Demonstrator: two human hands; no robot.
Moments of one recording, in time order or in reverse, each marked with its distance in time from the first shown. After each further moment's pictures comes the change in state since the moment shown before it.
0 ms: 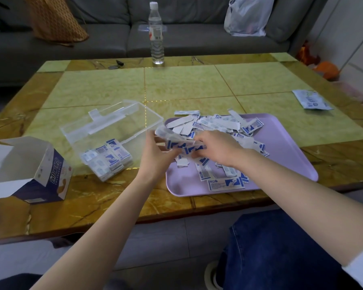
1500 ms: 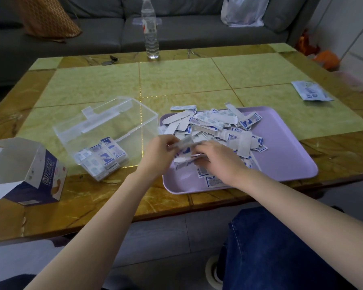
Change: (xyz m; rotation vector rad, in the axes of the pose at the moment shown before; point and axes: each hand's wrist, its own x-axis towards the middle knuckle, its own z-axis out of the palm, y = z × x) left_hand 0.014 -0.002 0.009 0.496 -0.160 0.232; right_hand -0.031 0.013 0.036 0.095 0.154 -0.102
